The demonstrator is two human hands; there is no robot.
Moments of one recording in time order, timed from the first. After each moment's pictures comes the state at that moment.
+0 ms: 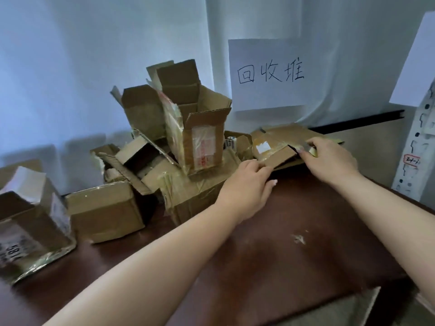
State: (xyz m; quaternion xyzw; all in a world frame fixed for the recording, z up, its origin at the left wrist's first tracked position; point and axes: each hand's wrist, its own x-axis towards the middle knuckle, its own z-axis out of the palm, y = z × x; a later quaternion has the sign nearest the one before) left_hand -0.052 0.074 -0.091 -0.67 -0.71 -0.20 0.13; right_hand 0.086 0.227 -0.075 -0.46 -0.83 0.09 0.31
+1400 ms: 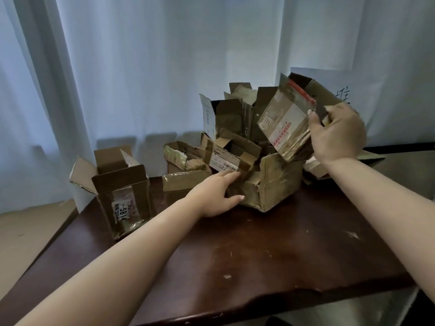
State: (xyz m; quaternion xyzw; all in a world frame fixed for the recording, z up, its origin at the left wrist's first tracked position) left_hand -0.172 -0.130 -0.054 -0.60 -0.79 -0.16 0.04; right_hand 0.005 0.043 0.019 -0.34 -0.72 0.06 0.60
